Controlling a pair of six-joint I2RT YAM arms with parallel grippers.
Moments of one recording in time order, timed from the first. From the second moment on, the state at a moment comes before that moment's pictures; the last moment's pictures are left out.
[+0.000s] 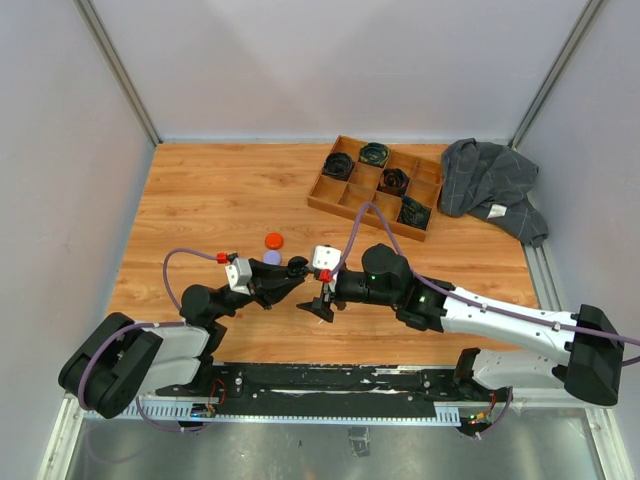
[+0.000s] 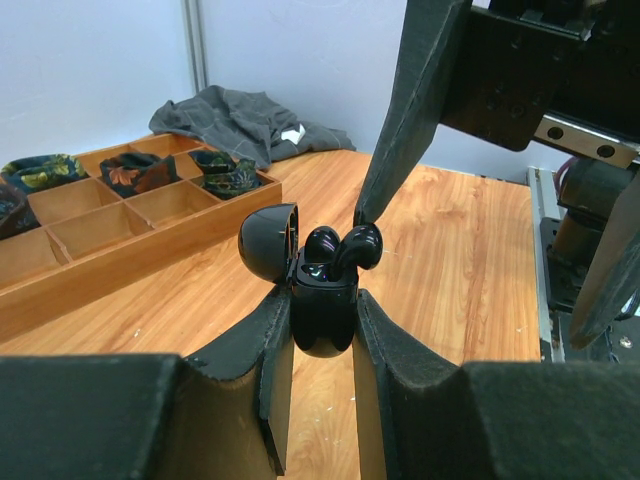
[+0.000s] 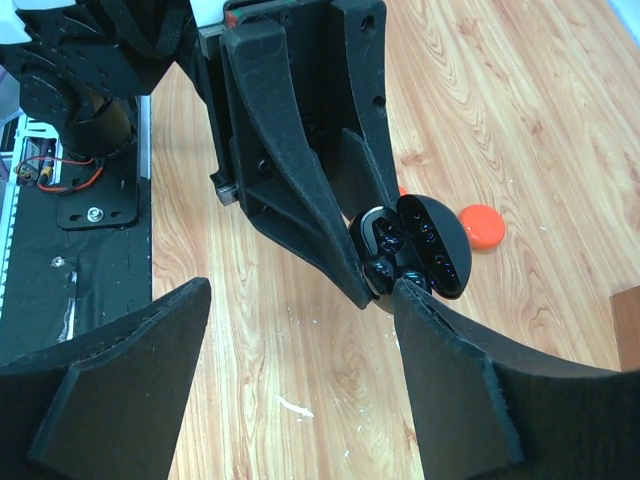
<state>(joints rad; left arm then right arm) -0.48 1.17 0.01 1.53 0.66 -0.26 1.11 1.15 0.79 0.12 -0.24 -0.22</state>
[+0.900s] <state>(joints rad) -0.48 1.17 0.01 1.53 0.67 -0.27 1.11 1.21 0.81 0.15 -0.30 -0.21</state>
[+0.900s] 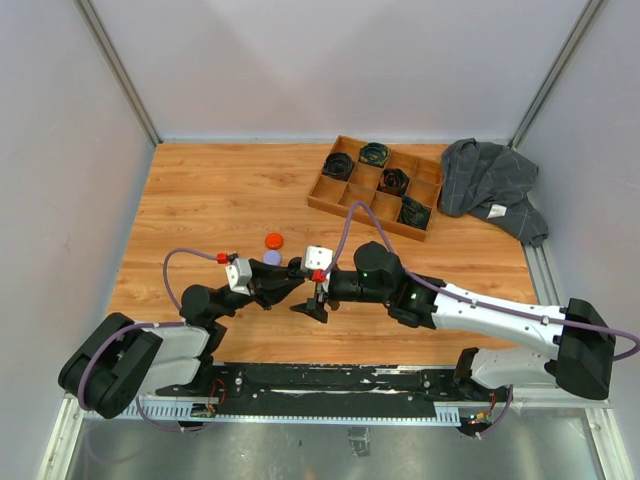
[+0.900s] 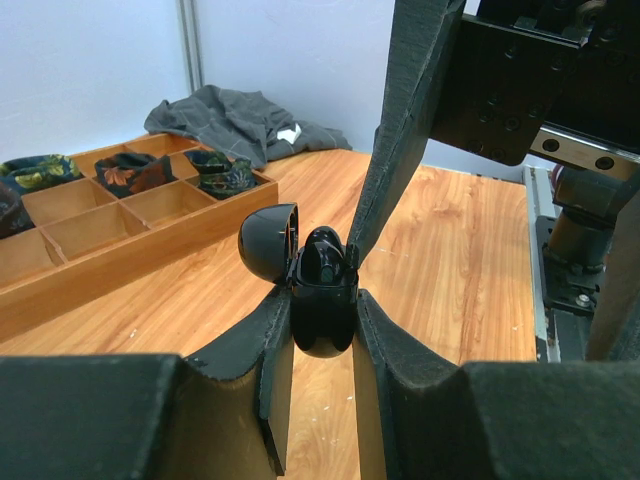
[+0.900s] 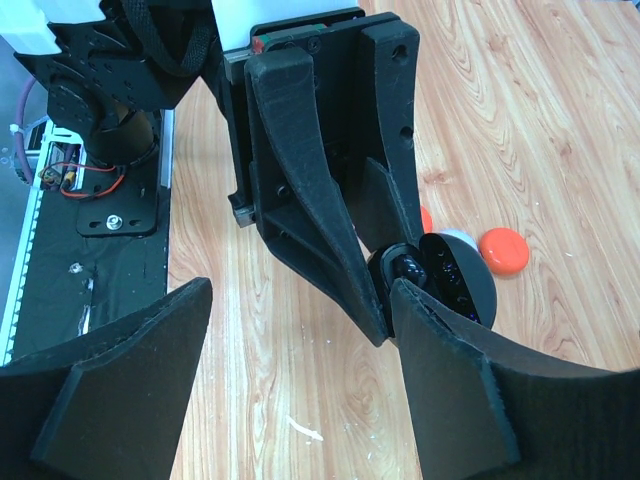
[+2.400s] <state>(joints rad) -0.48 1.22 0.01 1.53 0.72 -0.29 0.90 1.38 1.09 -0.30 -0.64 -0.52</state>
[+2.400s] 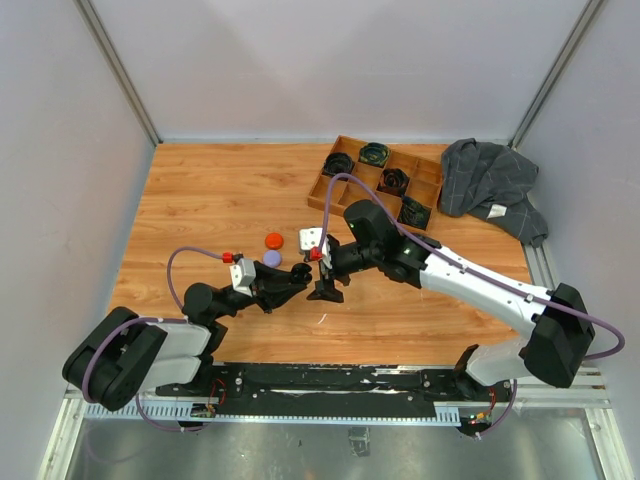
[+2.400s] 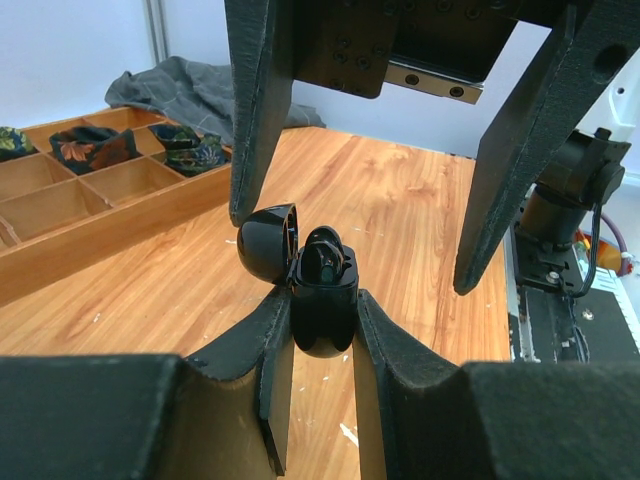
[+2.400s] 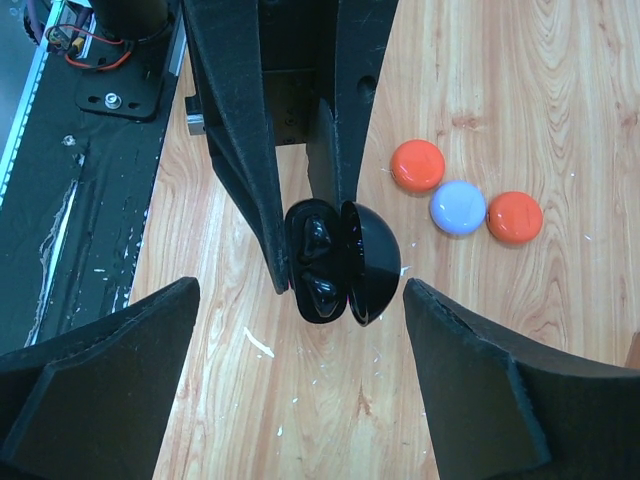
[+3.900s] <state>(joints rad) -0.49 1.12 0.15 1.00 0.30 -0.45 0.88 1.13 0.79 -0.11 -0.17 -0.31</state>
